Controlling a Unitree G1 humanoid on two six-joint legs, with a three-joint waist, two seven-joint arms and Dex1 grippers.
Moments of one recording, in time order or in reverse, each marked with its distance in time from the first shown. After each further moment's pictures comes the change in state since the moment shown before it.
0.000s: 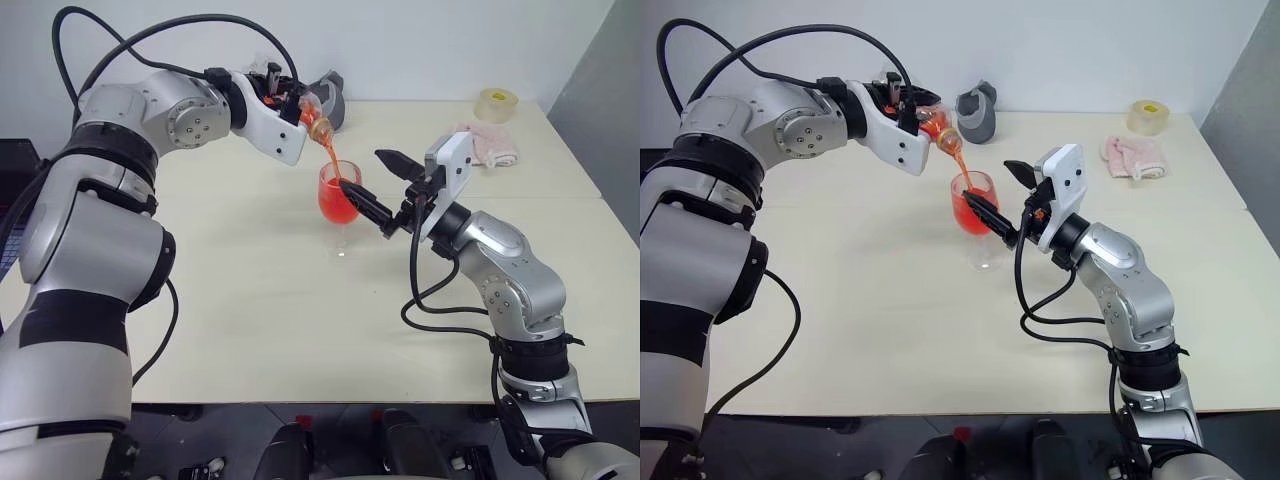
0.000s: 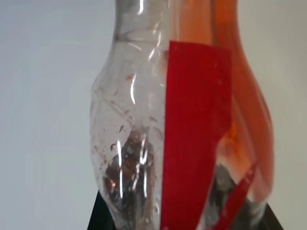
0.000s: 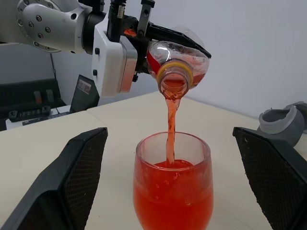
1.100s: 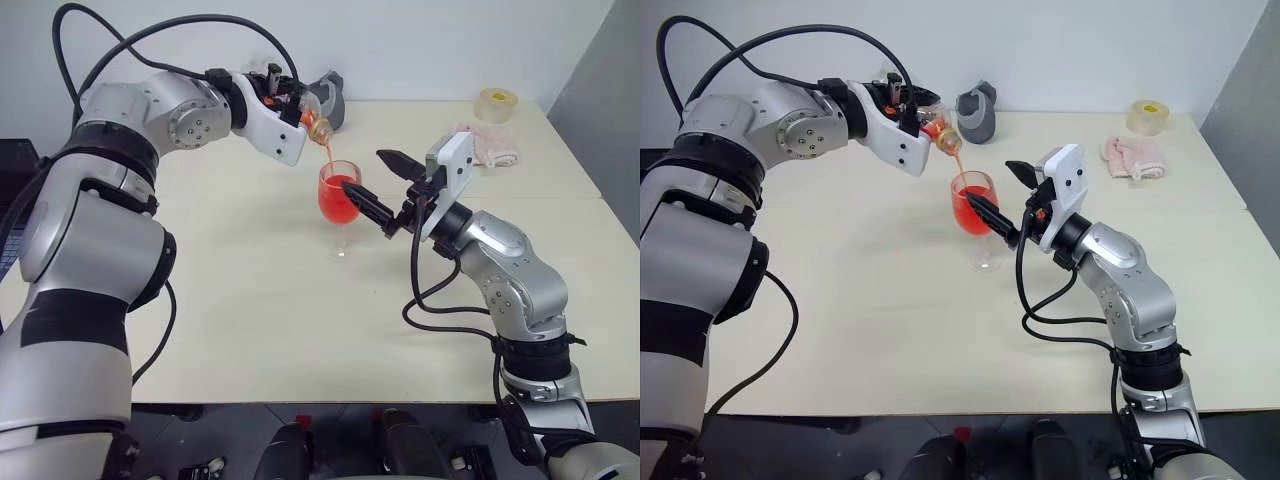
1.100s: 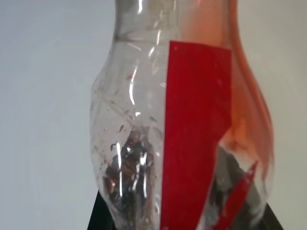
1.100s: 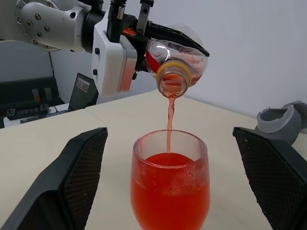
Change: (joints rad) left arm -0.004 -0.002 0.003 0.009 -0.024 0.015 -0.017; right arm 0.000 -0.007 0.000 0.000 -0.001 0.000 0.000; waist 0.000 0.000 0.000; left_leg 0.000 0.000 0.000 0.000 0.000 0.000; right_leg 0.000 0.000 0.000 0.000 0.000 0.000
